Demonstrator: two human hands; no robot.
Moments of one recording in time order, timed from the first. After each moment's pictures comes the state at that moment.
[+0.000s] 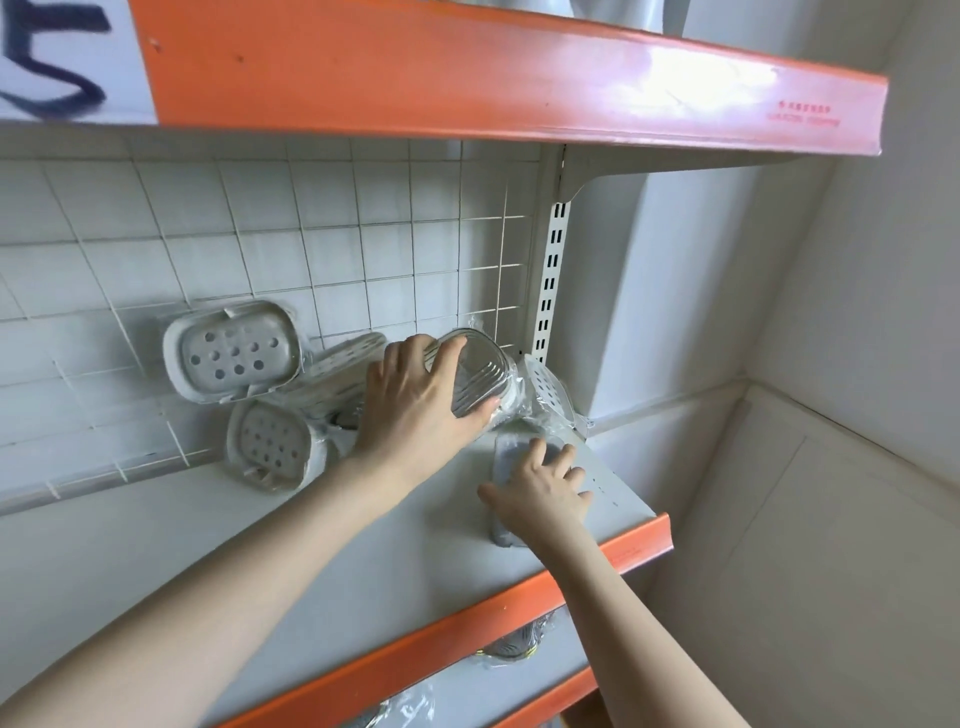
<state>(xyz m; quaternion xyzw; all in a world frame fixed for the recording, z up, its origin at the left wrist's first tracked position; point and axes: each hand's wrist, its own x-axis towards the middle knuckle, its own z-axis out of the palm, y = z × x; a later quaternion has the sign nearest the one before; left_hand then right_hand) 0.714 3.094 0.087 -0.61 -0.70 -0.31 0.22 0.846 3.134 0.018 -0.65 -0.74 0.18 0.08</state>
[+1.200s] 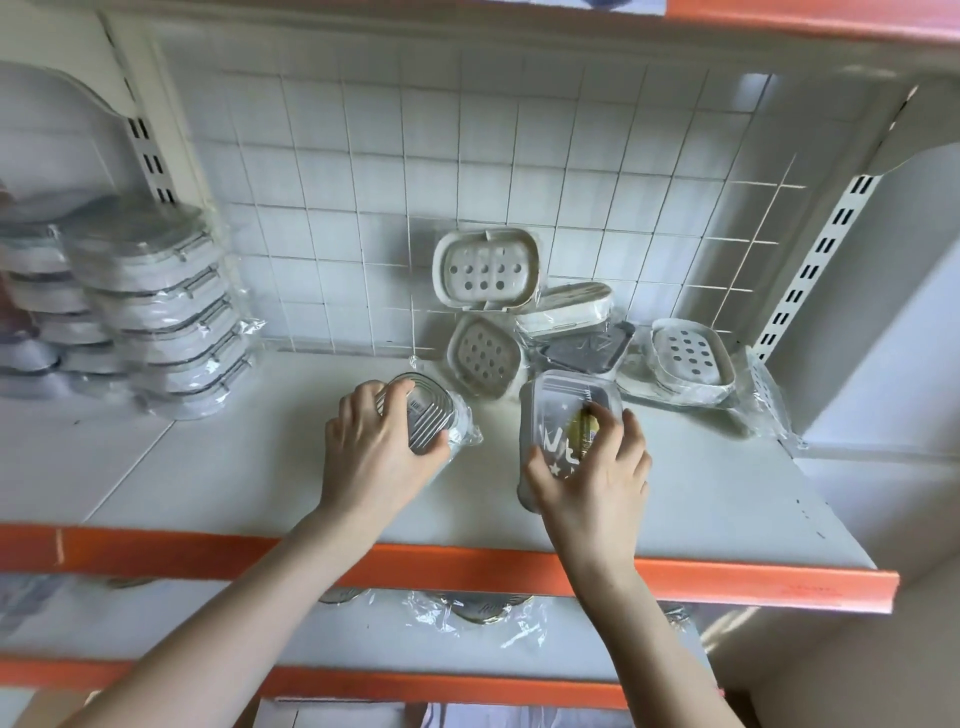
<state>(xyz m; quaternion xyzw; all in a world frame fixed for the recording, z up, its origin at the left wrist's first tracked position) 0.628 2.902 0.011 -0.35 -0.88 -0.26 0.20 0.776 3.018 0.003 -0.43 -0.79 0.20 0.39</state>
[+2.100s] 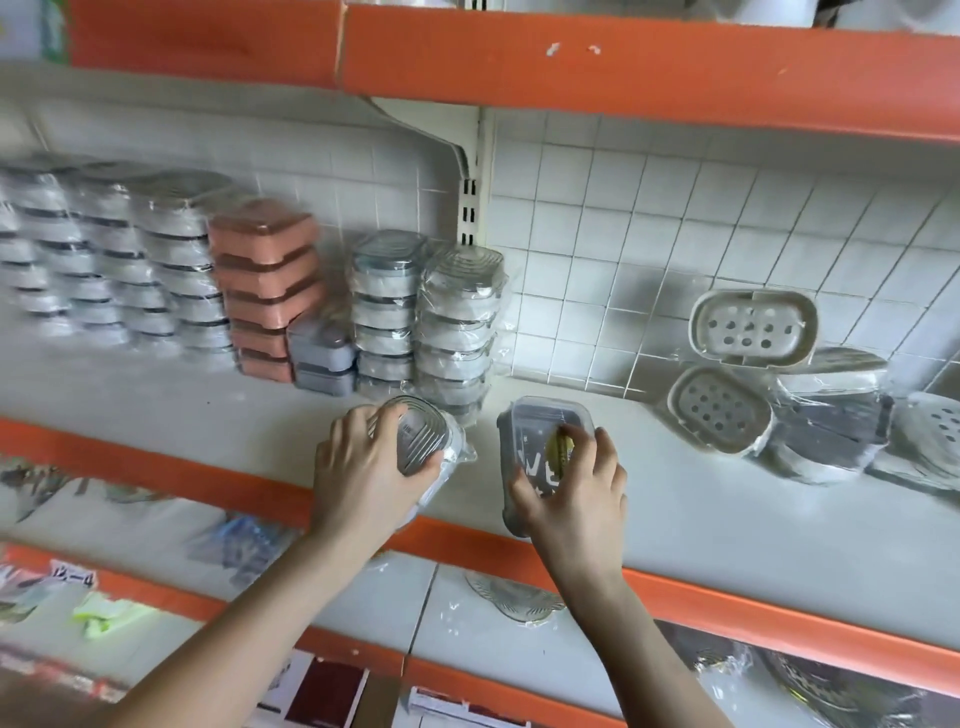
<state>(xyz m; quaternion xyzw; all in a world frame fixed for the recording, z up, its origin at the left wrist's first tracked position) 0.487 2.654 0.018 -0.26 -0.90 -0.23 0.26 0.606 2.806 0.013 -0.33 -0.85 0.25 0.31</state>
